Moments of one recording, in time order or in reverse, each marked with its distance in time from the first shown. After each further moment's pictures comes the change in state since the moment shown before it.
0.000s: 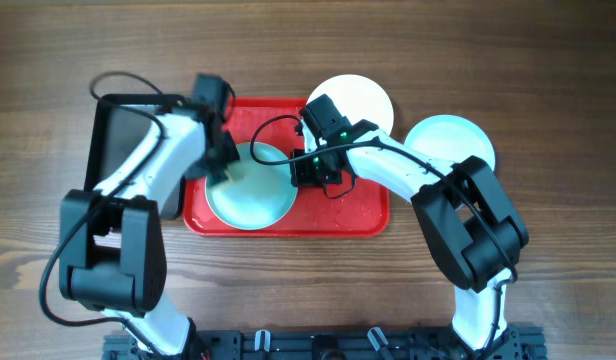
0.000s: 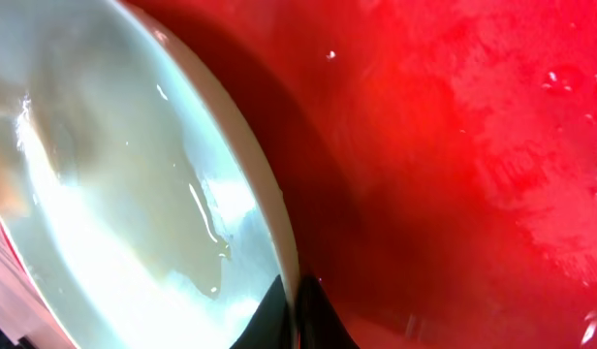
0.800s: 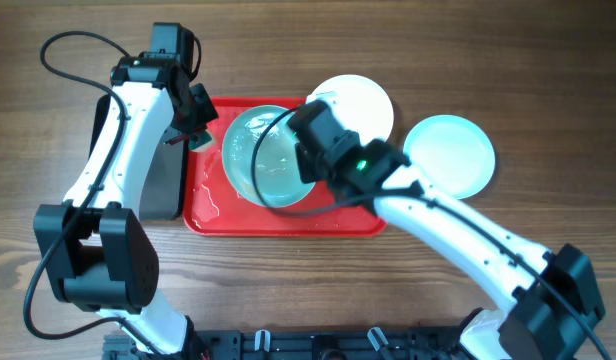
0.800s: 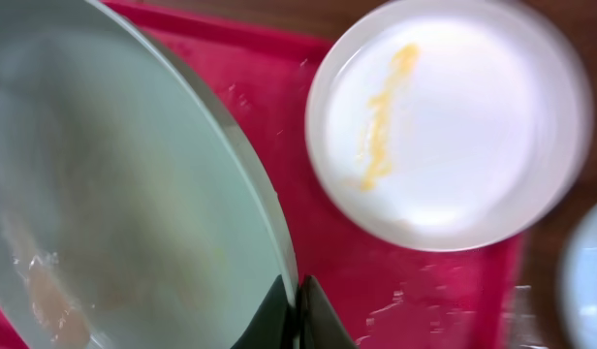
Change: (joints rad) left arm 0.092 0.005 0.293 -0.158 0.052 0.029; right arm 0.196 -0.419 -0.002 -0.175 0.752 -0.074
